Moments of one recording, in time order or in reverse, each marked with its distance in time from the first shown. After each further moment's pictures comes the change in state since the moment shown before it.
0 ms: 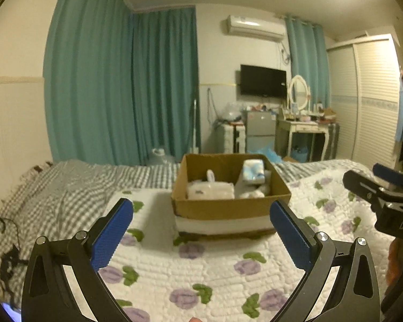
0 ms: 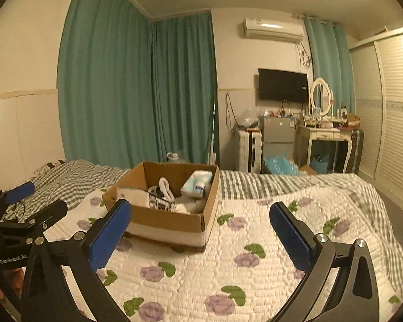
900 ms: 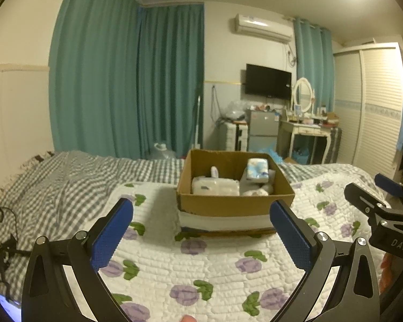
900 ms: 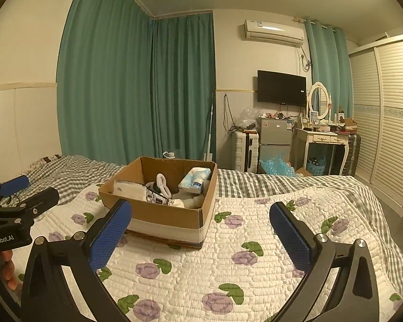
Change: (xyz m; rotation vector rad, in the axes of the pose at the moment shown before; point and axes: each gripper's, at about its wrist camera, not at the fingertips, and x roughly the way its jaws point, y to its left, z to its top) left arm 0.004 0.016 -0.006 -0.048 0.019 -0.004; right arm -0.002 0.011 -0.008 -0.029 -0.019 -0.027
